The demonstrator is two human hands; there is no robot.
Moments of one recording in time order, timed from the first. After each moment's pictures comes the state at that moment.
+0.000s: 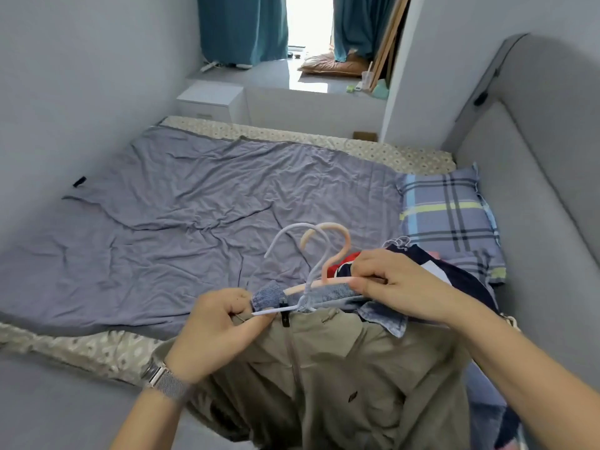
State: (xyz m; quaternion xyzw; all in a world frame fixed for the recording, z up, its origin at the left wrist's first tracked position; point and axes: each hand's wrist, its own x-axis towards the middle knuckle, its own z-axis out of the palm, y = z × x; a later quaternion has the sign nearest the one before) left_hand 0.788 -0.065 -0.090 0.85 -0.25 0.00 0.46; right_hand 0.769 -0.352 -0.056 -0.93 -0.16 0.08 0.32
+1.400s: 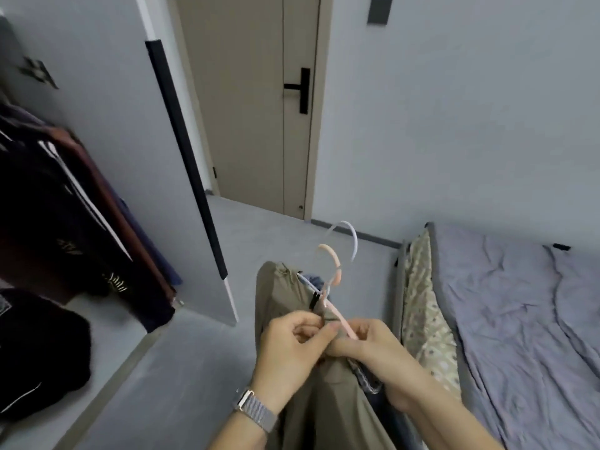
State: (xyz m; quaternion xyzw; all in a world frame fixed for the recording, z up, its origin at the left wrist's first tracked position) left_hand 0.443 0.159 -0.081 0.55 0.53 0.41 0.50; right_hand 0.582 0.134 -0.050 -0.54 -0.42 0.63 0.37
